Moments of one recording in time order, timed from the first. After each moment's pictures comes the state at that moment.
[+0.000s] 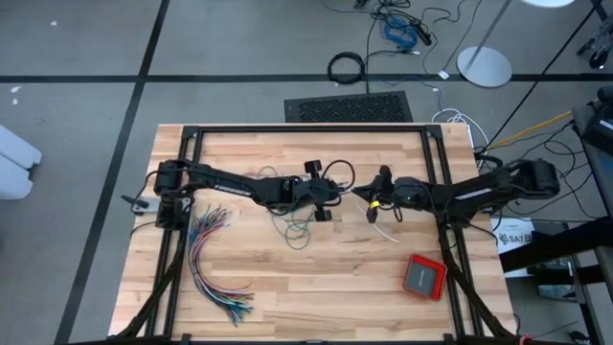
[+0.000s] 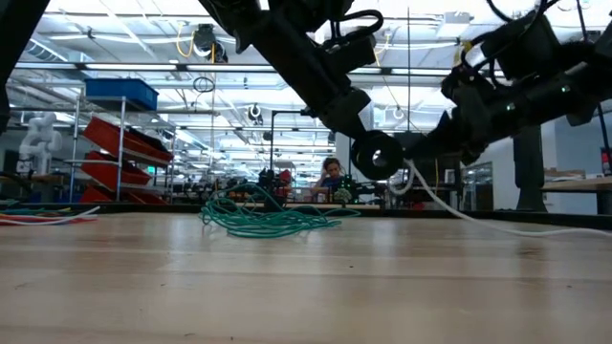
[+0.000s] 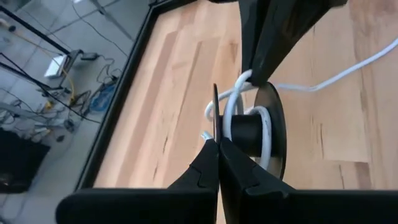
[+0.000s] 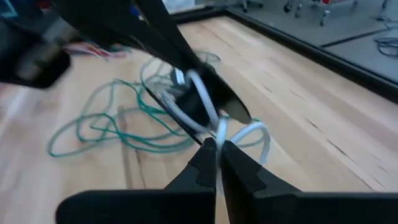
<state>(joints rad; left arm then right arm) 0.01 1.93 1.35 -0.07 -0.46 0.27 -0.11 1.19 0.20 0.68 0.21 0.20</state>
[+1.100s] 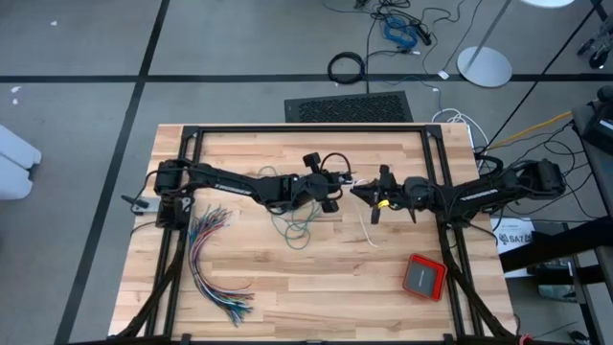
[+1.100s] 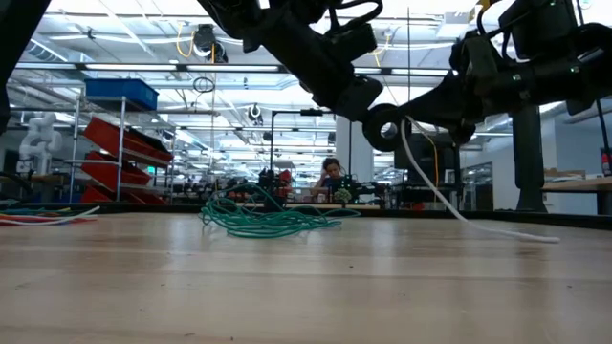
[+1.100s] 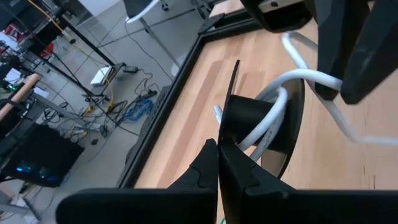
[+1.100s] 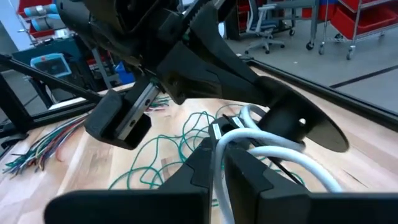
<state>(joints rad) 0.02 1.93 1.35 0.11 -0.59 0.29 -0.05 1.12 0.20 0.81 0.18 0.24</state>
